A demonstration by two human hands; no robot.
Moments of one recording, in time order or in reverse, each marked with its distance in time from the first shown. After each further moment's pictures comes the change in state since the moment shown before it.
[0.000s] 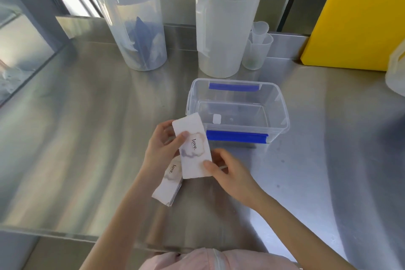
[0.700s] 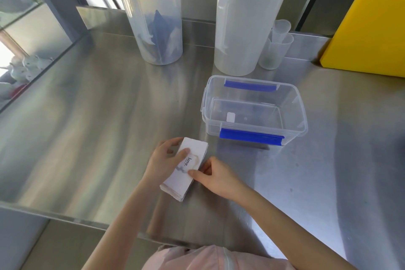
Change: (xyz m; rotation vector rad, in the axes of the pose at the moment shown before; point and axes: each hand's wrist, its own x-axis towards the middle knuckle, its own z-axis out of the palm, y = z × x) left_hand 0.005 -0.038 -0.036 0.572 0.059 -0.094; right_hand 0.029 0.005 0.045 -0.236 -0.181 0.205
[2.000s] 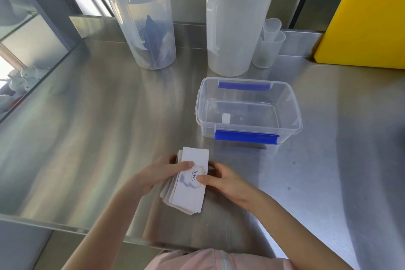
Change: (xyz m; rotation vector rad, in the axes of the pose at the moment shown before) left_hand 0.000 0.008 -0.013 -0.042 -0.553 -0.131; right_hand 0.006 0.037 -0.007 0.651 -0.219 -0.008
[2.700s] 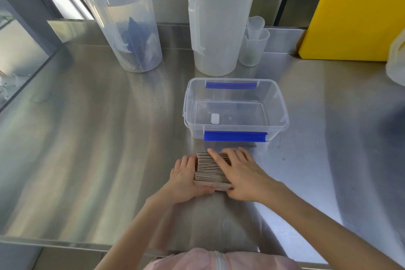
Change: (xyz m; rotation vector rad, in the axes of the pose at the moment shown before) left_hand 0.025 0.002 0.061 0.660 0.175 0.262; right_hand -0.037 -0.027 -0.038 -1.541 0.193 -0.251
